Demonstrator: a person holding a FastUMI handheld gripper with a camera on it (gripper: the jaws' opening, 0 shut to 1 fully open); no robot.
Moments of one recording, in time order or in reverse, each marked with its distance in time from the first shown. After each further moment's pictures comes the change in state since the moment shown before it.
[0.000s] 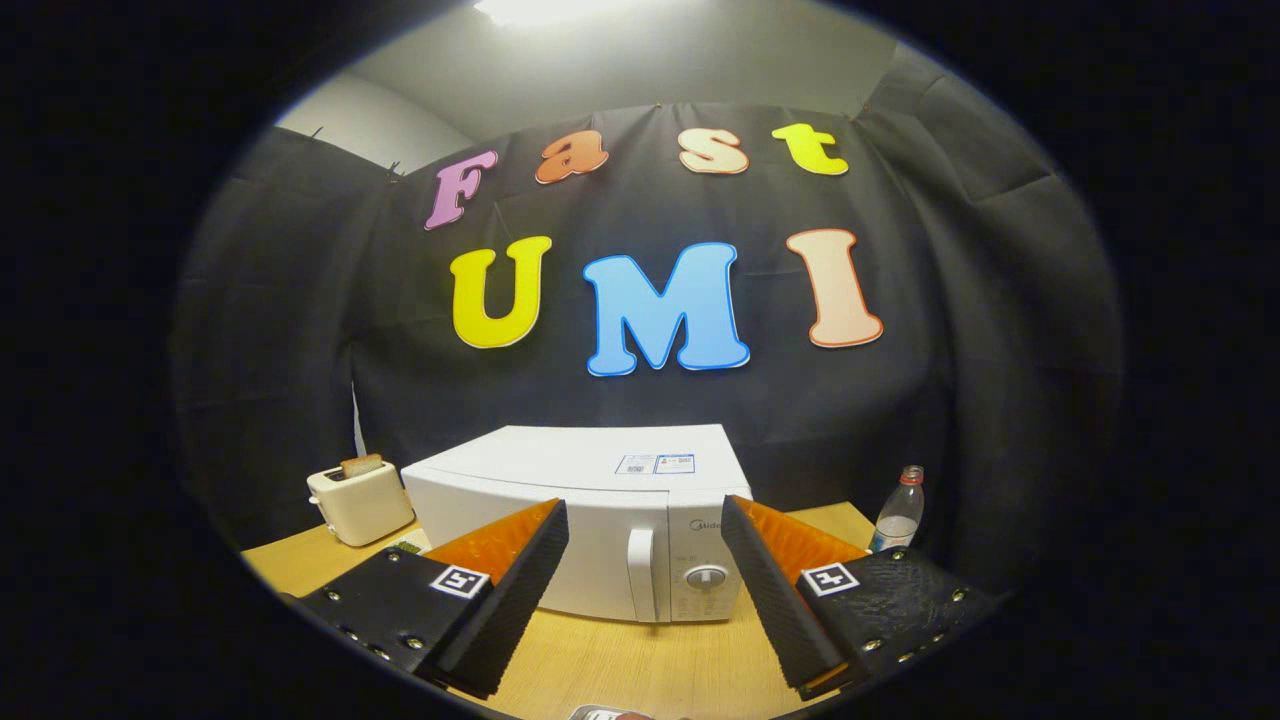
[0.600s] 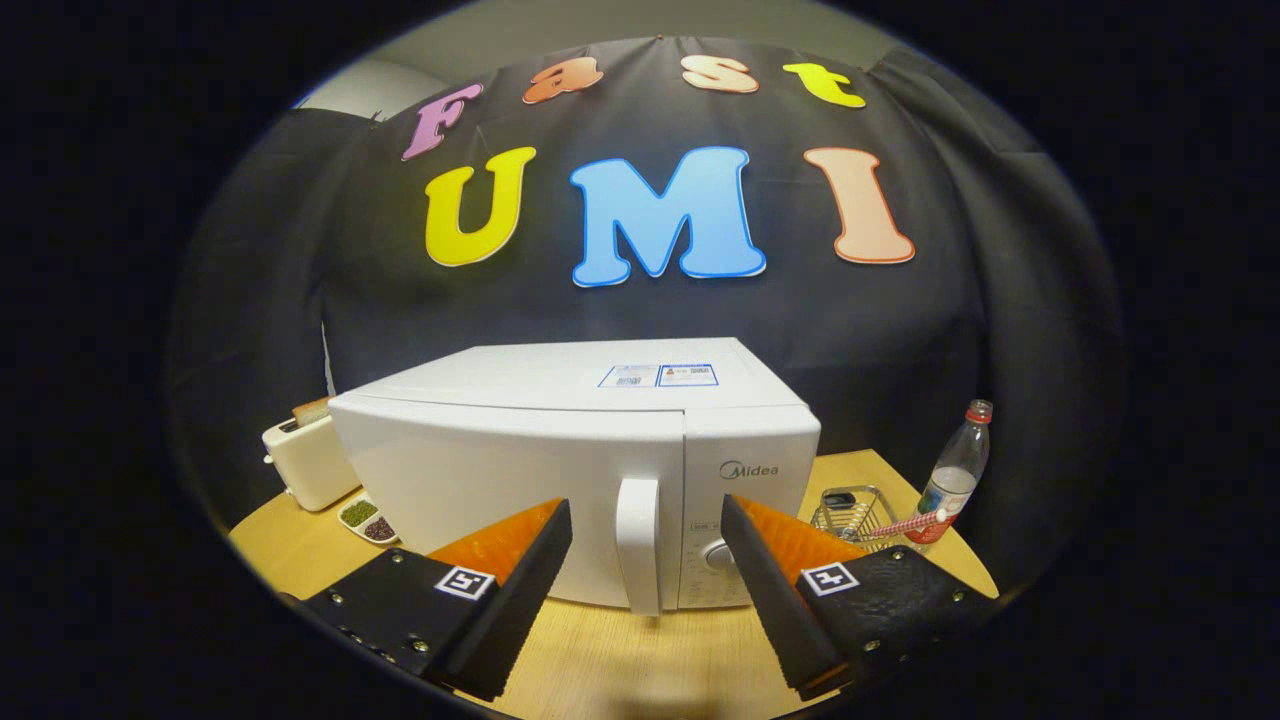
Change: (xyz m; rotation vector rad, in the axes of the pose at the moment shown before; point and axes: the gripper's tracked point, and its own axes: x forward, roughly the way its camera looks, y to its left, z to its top) arm 0.088 0.003 -0.090 -0.010 0.200 -0.019
